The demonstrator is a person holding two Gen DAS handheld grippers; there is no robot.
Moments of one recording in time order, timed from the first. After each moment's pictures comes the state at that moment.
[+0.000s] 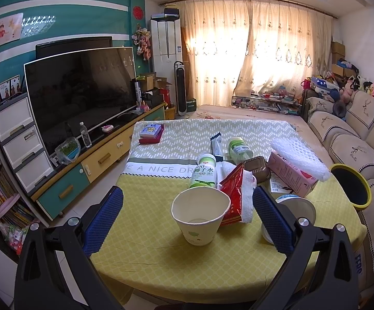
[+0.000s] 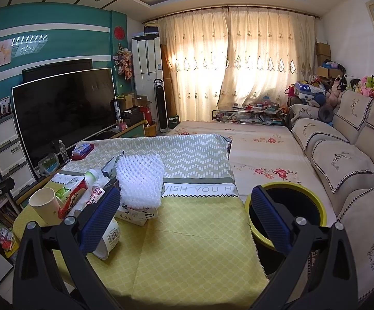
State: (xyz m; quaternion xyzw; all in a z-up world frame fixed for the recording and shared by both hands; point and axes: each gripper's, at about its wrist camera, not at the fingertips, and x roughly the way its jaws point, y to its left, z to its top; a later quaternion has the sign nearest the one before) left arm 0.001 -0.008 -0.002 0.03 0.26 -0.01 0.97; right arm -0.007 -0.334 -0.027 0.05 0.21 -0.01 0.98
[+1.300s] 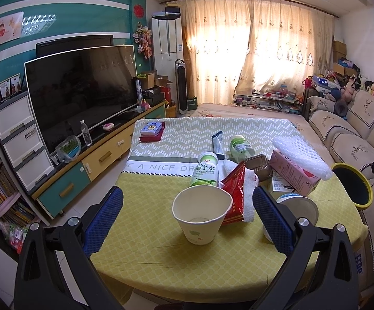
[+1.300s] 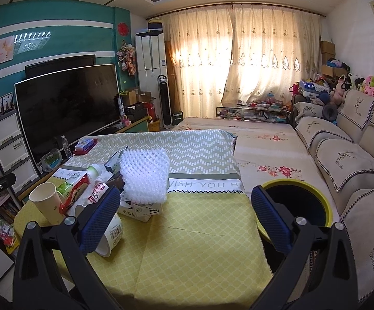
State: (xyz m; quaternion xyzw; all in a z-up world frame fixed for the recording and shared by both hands) left arm 0.005 -0.009 -0.008 0.03 0.26 0.00 0.97; right arm -0.001 -0.327 -0.035 0.04 0.22 0.00 0.98
